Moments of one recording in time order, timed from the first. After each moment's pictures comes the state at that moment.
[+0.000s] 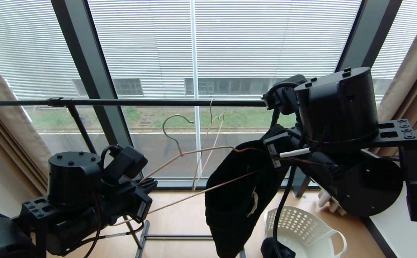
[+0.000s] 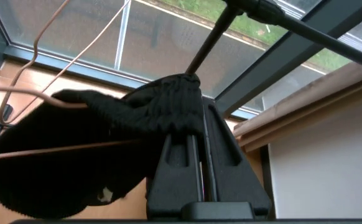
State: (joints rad) left arm -0.48 1.64 -0.46 -0.75 0.05 0.24; right arm 0.89 1.68 -1.17 -0.01 -0.91 0.05
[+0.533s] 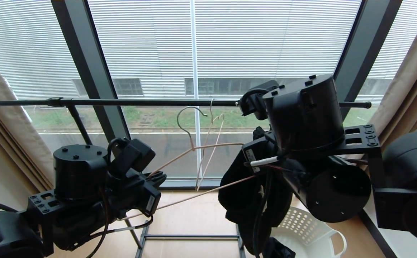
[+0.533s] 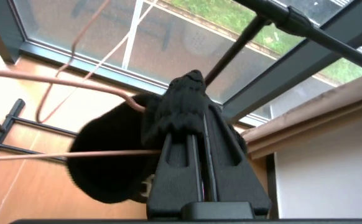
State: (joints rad) left arm -0.55 1.64 -0.51 -0.75 0.05 0.22; right arm 0.96 1.76 -1.25 -0.02 -0.91 0.05
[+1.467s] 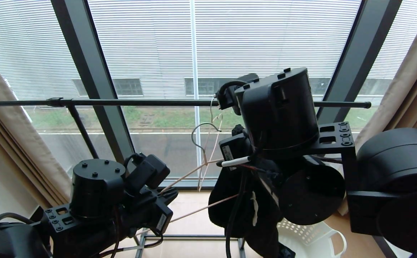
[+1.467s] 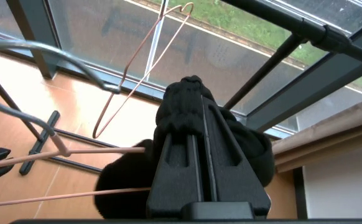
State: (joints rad) left arm -0.64 1.67 -0.47 -0.75 0.06 0.19; right arm 1.02 1.82 -1.34 -0.03 -0.91 0.10
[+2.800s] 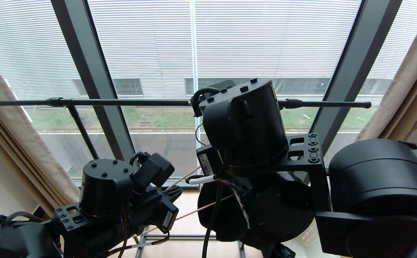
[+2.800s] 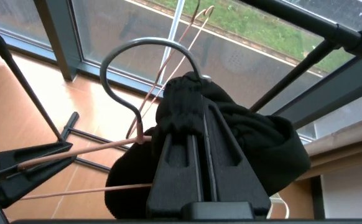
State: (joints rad) left arm -0.66 1.71 -0.49 -0.78 0.08 0.16; right arm 1.09 1.89 -1.41 -0.03 -0.91 0.13
